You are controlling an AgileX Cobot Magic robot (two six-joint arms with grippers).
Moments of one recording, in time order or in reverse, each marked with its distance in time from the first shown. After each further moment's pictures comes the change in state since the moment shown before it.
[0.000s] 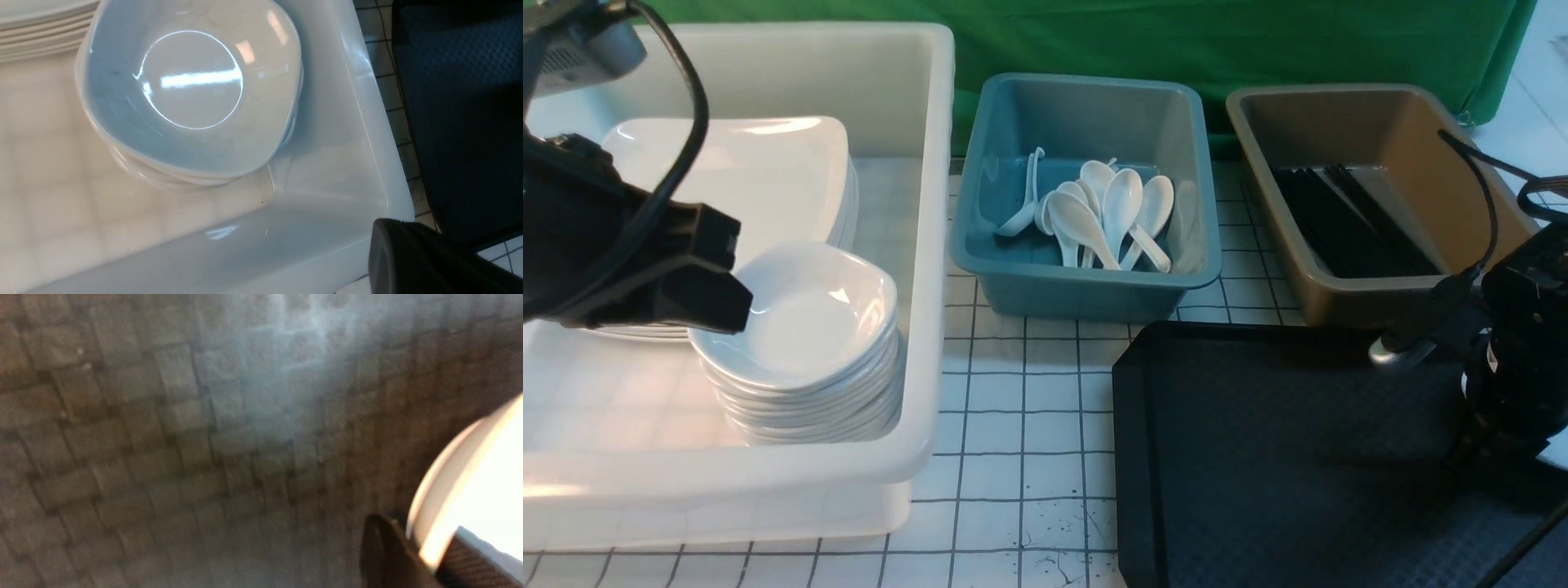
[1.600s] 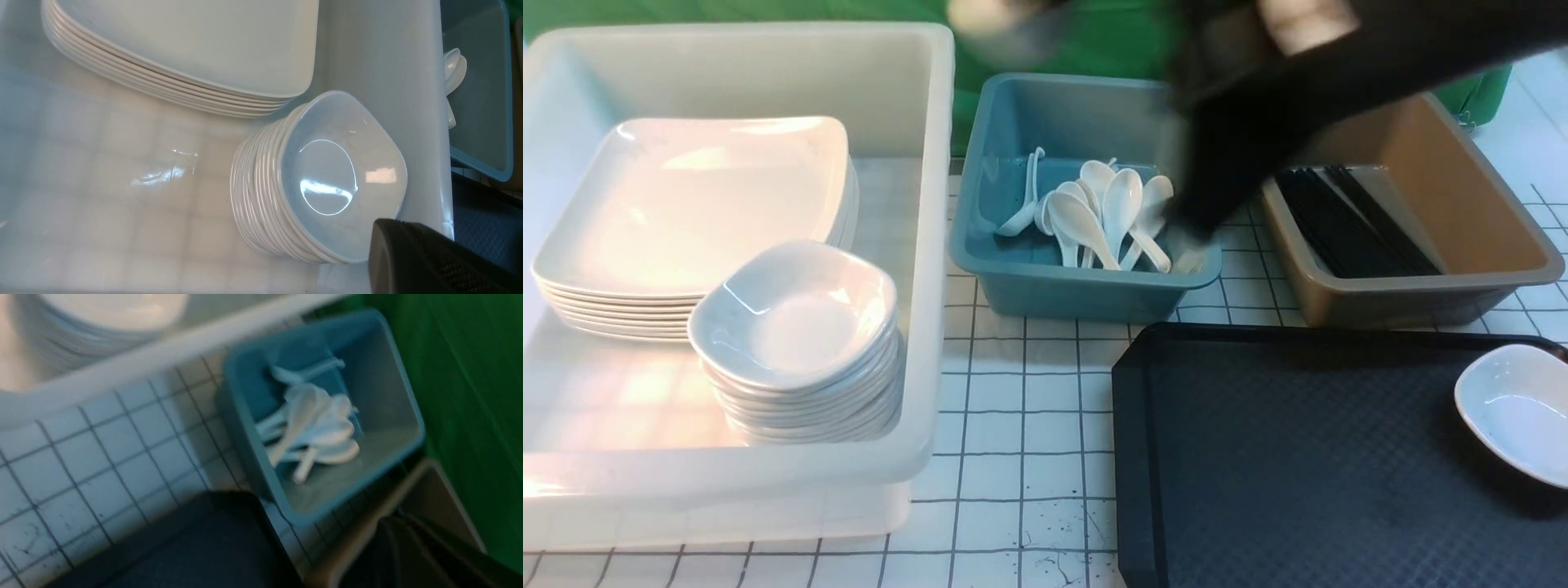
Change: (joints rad) right arm 0.781 -0.309 -0.698 -0.044 0.394 0.009; left arm 0.627 0.001 -0.001 -0.286 0.056 0.190
